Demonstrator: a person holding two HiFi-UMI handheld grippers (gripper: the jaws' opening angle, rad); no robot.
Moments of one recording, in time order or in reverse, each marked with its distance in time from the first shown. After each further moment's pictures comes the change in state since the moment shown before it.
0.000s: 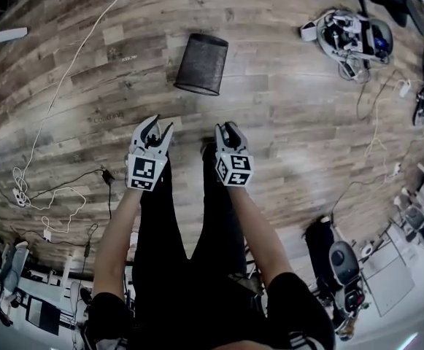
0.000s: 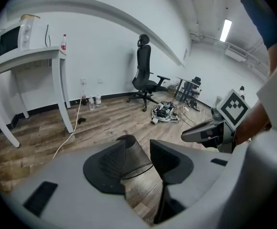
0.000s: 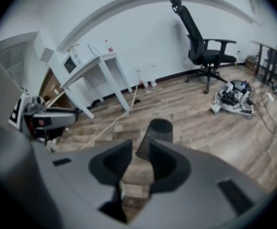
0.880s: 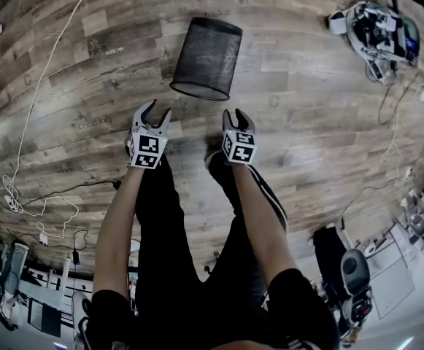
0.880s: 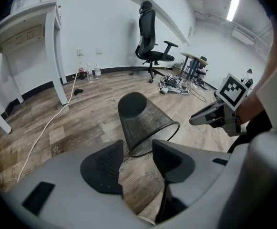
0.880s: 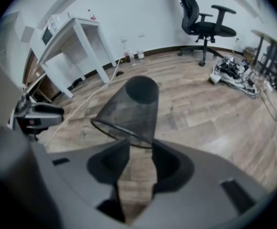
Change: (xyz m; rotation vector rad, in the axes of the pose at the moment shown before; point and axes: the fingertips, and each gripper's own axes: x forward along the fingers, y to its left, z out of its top) left arm 0.171 0.062 -0.225 0.016 0.204 0.035; right arm 0.196 -0.117 -0.155 0.012 0.185 -0.122
